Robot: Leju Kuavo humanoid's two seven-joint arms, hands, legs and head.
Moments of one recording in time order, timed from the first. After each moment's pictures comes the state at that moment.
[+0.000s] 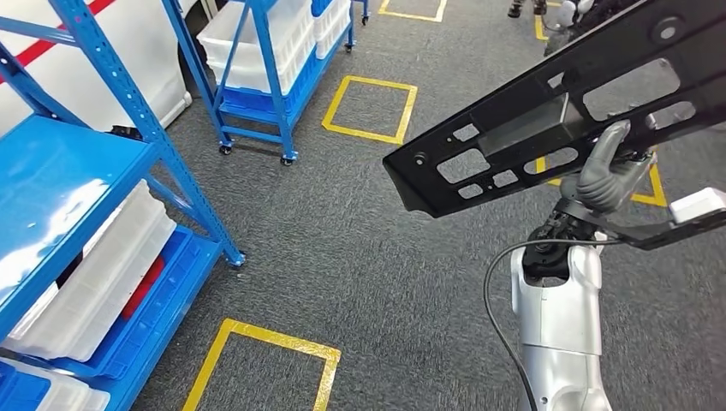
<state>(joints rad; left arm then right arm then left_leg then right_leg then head) -0.10 -0.15 1.18 -0.20 -1.15 -0.04 -0.19 -0.49 0.10 -0.18 -1.58 -0.48 -0.20 -0.58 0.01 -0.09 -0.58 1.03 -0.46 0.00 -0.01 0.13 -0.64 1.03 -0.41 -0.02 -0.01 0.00</state>
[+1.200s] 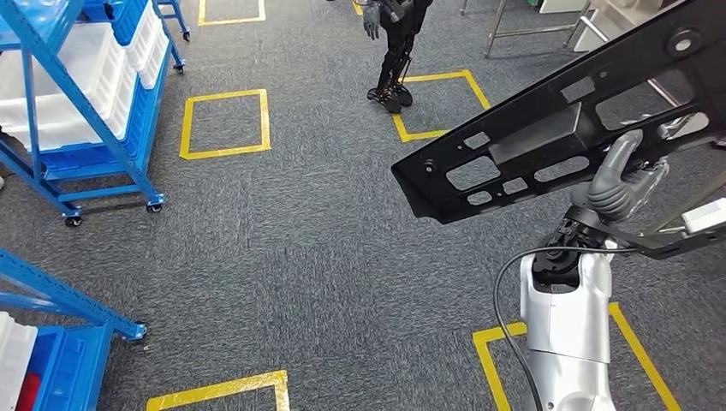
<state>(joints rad) -0.11 -0.15 1.17 -0.20 -1.15 -0.05 -0.19 -0.47 0.07 -0.21 -1.58 -0.49 -0.19 -0.58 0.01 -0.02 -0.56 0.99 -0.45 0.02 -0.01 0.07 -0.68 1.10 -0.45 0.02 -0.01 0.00</state>
